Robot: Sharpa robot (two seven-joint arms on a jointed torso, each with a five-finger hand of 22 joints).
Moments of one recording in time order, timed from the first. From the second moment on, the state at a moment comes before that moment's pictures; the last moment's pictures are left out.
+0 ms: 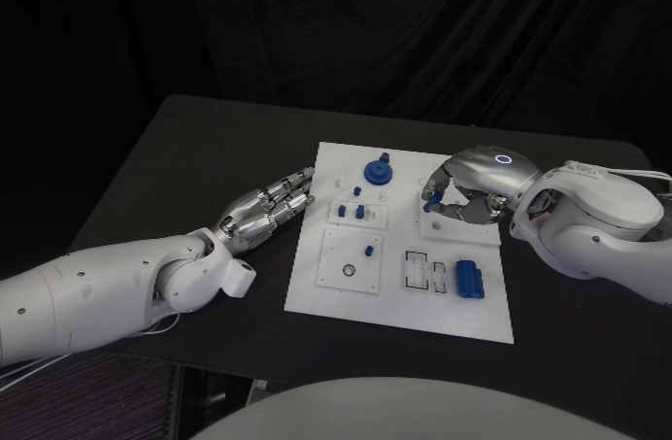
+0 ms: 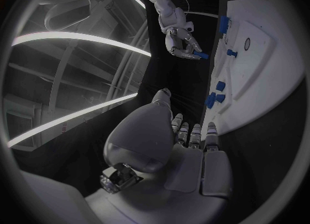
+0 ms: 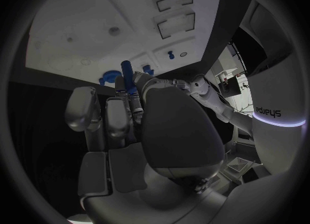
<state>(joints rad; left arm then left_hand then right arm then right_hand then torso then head) 1.05 -0.90 -0.21 1.46 -0.15 0.12 0.65 1.47 0.22 -0.22 0.21 0.48 0.24 -0.02 0.03 0.03 0.01 -0.06 0.00 0.00 0.00 -0.02 0.00 0.00 0.15 0.00 0.06 0.01 0.01 1.38 -1.01 -0.25 1.82 -1.69 -0.30 -0.17 1.55 -0.13 0.39 0.20 0.23 1.06 0.13 0.18 0.20 1.13 0.08 0.29 0.07 1.41 -0.01 1.34 1.03 0.09 1.38 0.10 1.14 1.31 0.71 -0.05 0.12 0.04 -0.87</state>
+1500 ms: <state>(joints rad) 1.05 -0.88 -0.21 1.45 -0.15 0.12 0.65 1.47 0.22 -0.22 0.21 0.48 0.24 -0.02 0.03 0.03 0.00 -0.06 0.00 0.00 0.00 -0.02 0.00 0.00 0.15 0.00 0.06 0.01 0.01 1.25 -0.69 -0.25 1.77 -1.85 -0.19 -0.08 1.56 -0.15 0.40 0.17 0.22 1.04 0.14 0.16 0.20 1.13 0.08 0.25 0.07 1.40 0.00 1.31 1.00 0.09 1.37 0.10 1.11 1.31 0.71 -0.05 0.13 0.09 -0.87</state>
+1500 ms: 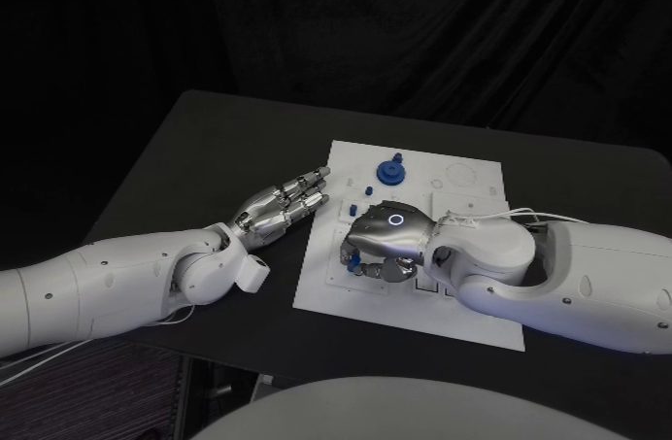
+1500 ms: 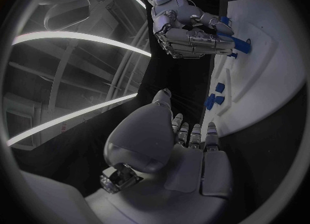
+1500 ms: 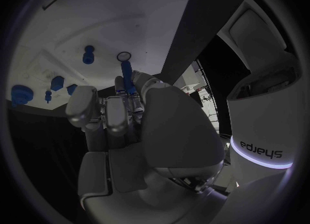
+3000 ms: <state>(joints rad) 1.05 -0.87 -0.21 1.43 -0.15 0.14 0.64 1.47 0.22 -0.22 0.21 0.48 0.24 -0.02 0.03 0.03 0.00 -0.06 0.00 0.00 0.00 -0.02 0.00 0.00 0.15 0.00 0.06 0.01 0.01 1.25 -0.73 -0.25 1.78 -1.87 -0.17 -0.07 1.56 -0.15 0.40 0.16 0.22 1.04 0.14 0.16 0.21 1.13 0.08 0.24 0.08 1.39 0.00 1.30 0.99 0.09 1.36 0.11 1.10 1.31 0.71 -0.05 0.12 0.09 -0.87</state>
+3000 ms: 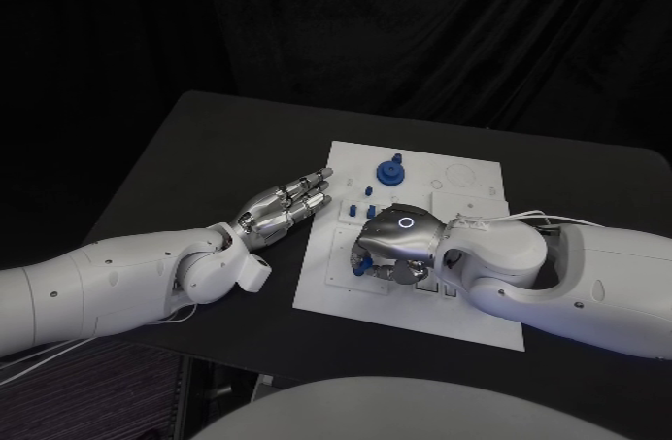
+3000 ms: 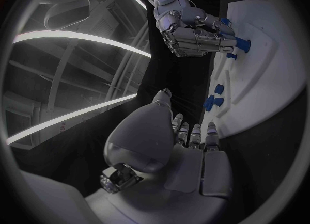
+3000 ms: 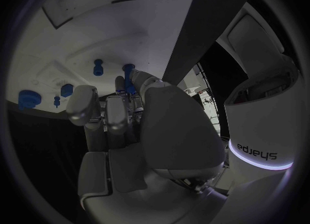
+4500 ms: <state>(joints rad) 1.05 -0.87 -0.21 1.43 -0.15 0.15 0.63 1.47 0.22 -0.21 0.21 0.48 0.23 -0.02 0.03 0.03 0.00 -0.06 0.00 0.00 0.00 -0.02 0.00 0.00 0.15 0.00 0.06 0.01 0.01 1.23 -0.71 -0.25 1.76 -1.88 -0.15 -0.07 1.50 -0.18 0.26 0.23 0.06 0.72 0.07 0.07 0.16 0.77 0.15 0.22 0.10 1.27 0.04 1.25 0.88 0.11 1.24 0.15 0.90 1.31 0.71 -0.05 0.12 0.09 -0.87</state>
